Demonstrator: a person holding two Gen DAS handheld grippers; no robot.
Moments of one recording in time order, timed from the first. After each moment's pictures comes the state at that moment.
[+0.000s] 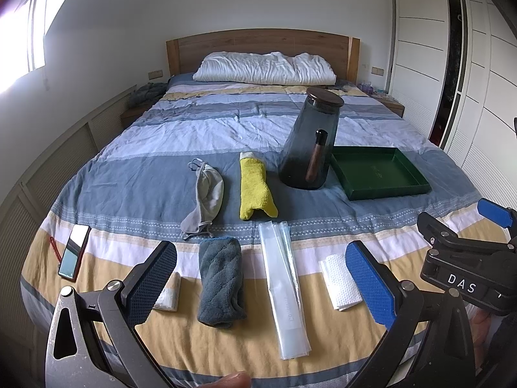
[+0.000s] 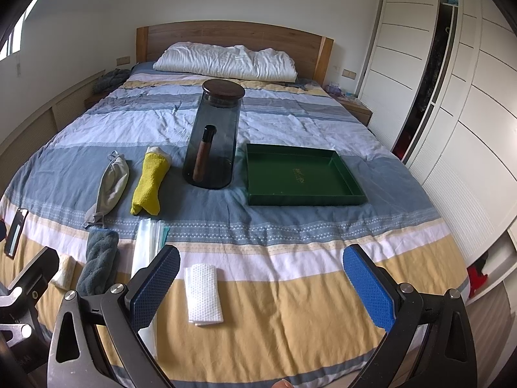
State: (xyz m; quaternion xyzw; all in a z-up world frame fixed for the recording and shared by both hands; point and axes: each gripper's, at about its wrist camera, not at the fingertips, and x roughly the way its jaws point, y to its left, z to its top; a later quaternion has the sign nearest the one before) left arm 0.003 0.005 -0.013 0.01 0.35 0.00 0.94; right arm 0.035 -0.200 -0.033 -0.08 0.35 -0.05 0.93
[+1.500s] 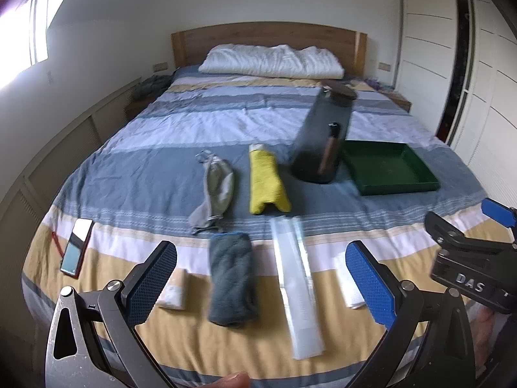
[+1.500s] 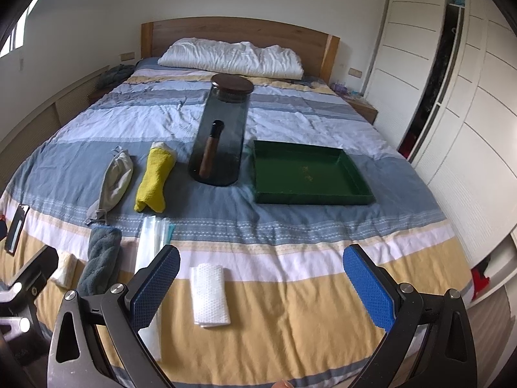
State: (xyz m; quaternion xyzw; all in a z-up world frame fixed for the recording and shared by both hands) left arm 0.014 0.027 -0.025 0.01 0.37 0.02 0.93; right arm 0.046 -0.195 -0.042 -0.08 0.35 -0.03 0.93
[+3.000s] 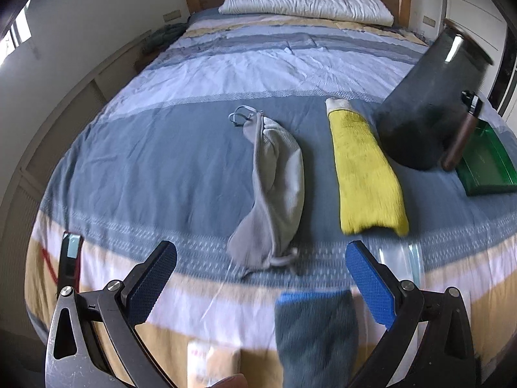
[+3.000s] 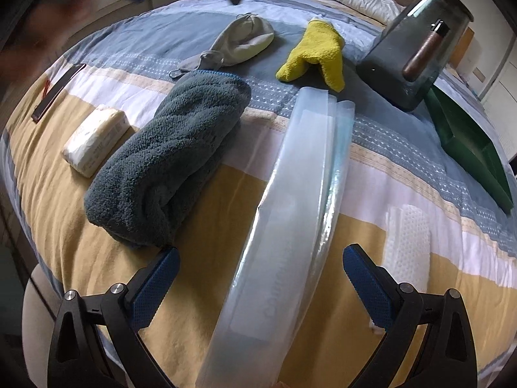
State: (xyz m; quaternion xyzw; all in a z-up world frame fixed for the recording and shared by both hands) left arm 0.205 0.115 -0.128 0.02 0.49 0.07 0.87; right arm 0.124 -0.065 -0.248 -0.18 0.48 0.17 0.84
